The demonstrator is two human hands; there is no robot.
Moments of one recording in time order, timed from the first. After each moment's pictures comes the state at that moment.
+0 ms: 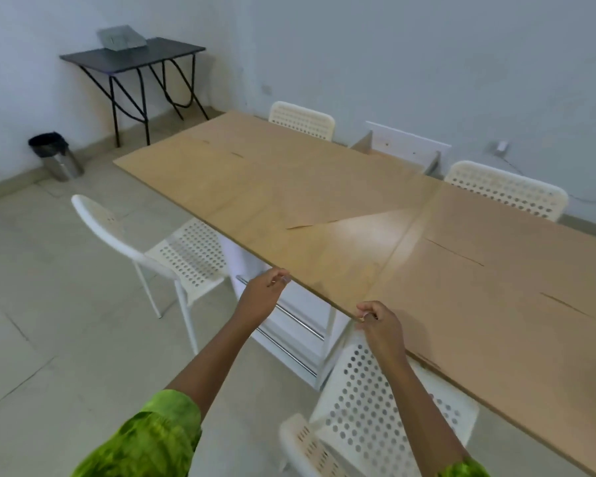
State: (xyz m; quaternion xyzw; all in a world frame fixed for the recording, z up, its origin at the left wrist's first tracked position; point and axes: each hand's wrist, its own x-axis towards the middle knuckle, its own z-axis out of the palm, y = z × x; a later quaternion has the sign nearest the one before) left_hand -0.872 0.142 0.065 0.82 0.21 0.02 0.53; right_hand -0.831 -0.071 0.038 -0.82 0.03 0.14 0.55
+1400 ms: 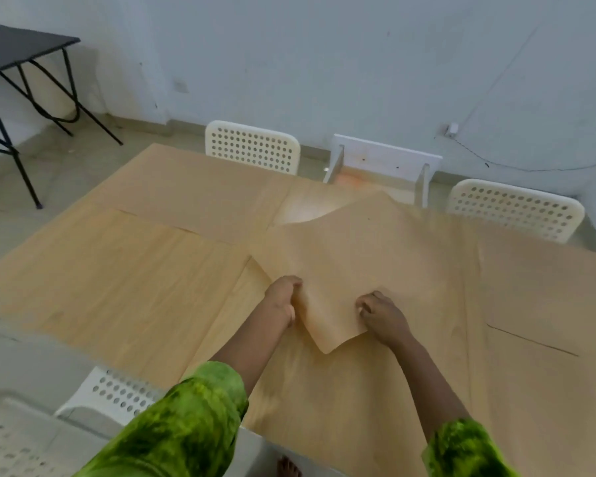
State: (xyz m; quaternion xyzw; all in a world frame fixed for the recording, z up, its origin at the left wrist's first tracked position) left_hand -0.512 0.320 0.057 0.48 0.42 -0.18 0.74; right_hand -0.517 0.130 0.011 -0.96 -0.01 0.16 0.24
